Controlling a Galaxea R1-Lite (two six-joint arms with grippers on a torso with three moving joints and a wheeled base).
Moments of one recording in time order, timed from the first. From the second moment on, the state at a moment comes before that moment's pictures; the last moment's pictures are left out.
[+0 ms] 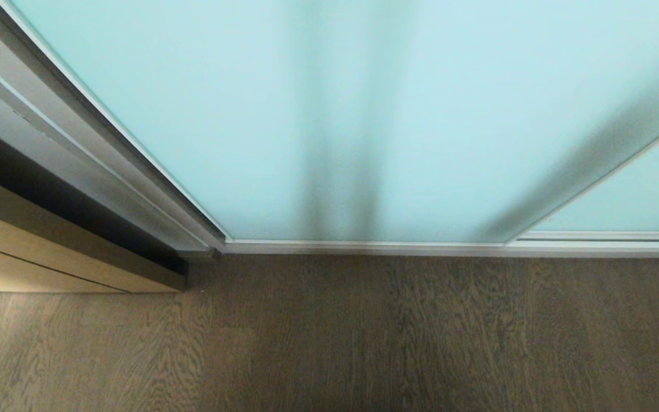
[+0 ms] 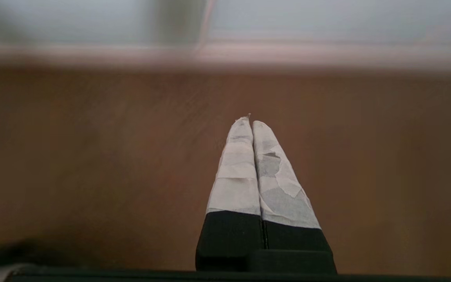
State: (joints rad) left arm 0.00 0.00 0.00 0.00 -0.02 0.10; right arm 0.04 0.33 -0.38 0.12 -0.33 0.00
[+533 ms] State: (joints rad) left arm 0.00 0.00 0.00 0.00 -0.02 0.10; right arm 0.00 0.02 -0.04 0.01 -0.01 -0.04
